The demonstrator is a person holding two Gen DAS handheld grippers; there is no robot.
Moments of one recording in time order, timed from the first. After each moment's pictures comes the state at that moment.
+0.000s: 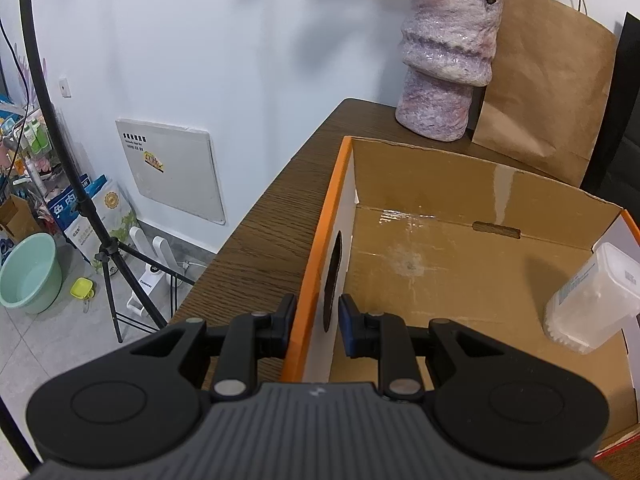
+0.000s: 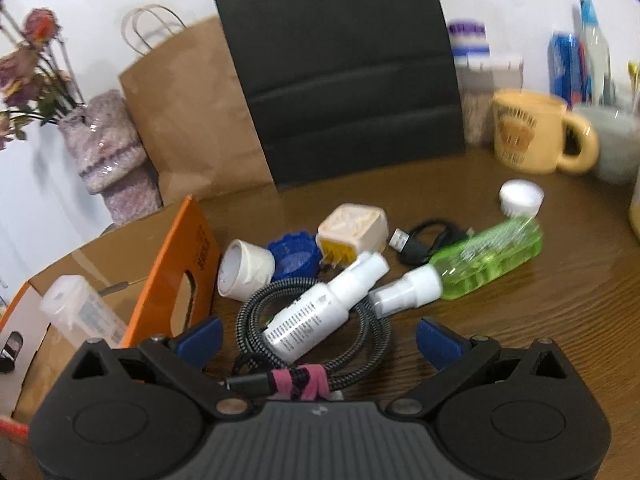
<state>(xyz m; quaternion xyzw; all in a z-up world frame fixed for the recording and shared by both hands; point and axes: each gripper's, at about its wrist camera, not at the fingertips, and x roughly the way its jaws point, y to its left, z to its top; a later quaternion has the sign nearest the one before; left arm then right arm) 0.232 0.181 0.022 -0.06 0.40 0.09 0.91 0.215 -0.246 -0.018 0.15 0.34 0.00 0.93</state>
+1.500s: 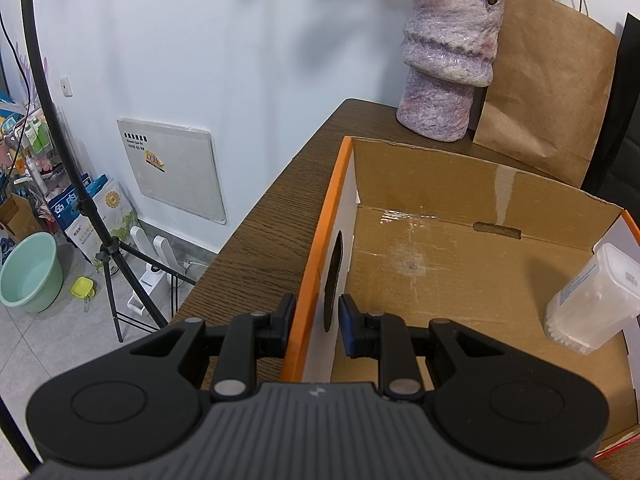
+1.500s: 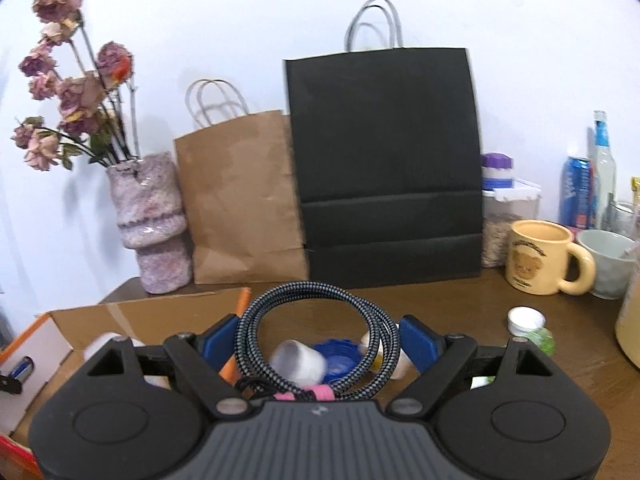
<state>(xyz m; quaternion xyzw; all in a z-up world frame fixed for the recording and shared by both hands) 0.231 0.184 0.022 -0.06 0.40 0.09 0.91 0.189 -0.202 0.037 0.07 0.19 0.00 0.98</state>
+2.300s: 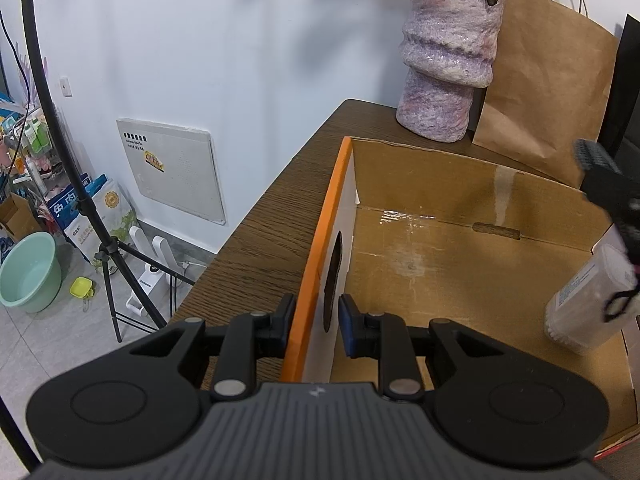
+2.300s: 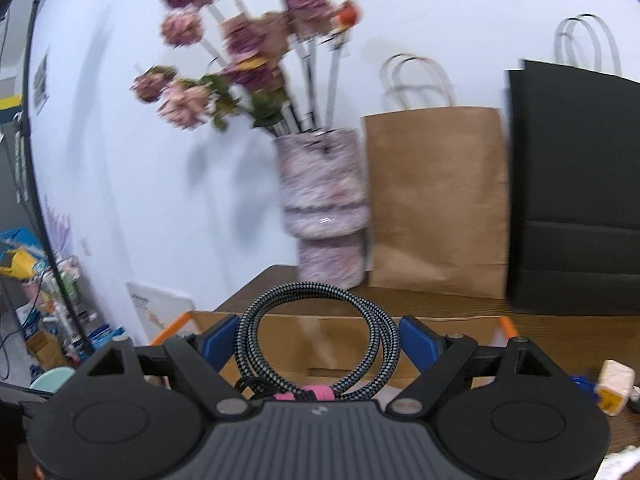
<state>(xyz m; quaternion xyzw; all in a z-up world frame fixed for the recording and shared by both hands) 0.232 0.183 0.023 -0.06 0.40 0.09 0.91 0.238 -0.025 0.058 0.03 0.21 0.15 0.97</state>
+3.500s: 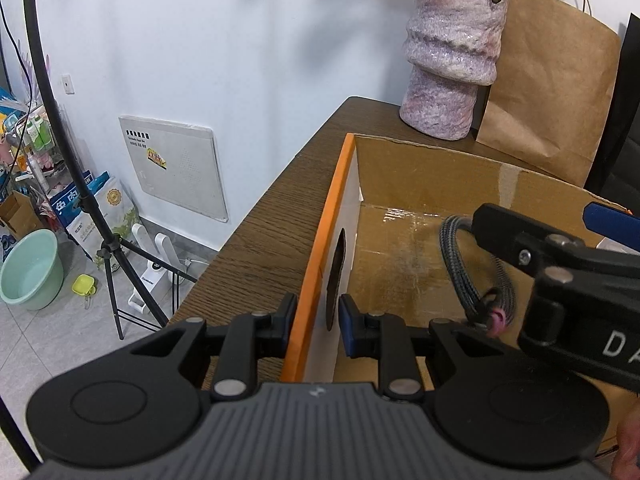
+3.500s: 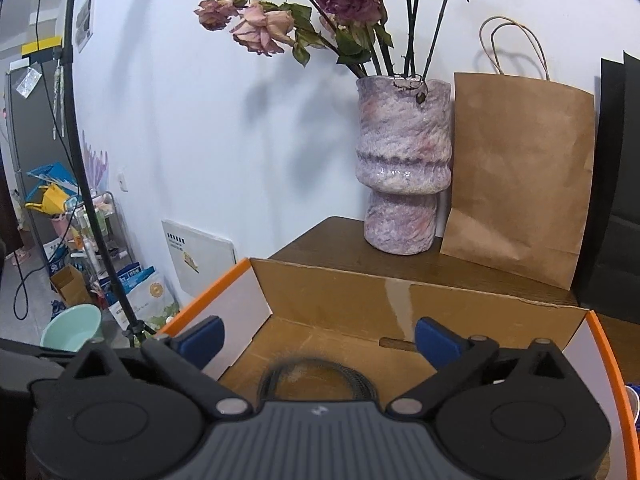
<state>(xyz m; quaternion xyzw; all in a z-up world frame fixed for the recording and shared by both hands) 0.231 0.184 0.020 -0.06 0.40 0.09 0.91 0.252 0.030 0.042 -0.03 0.26 0.22 0.94</state>
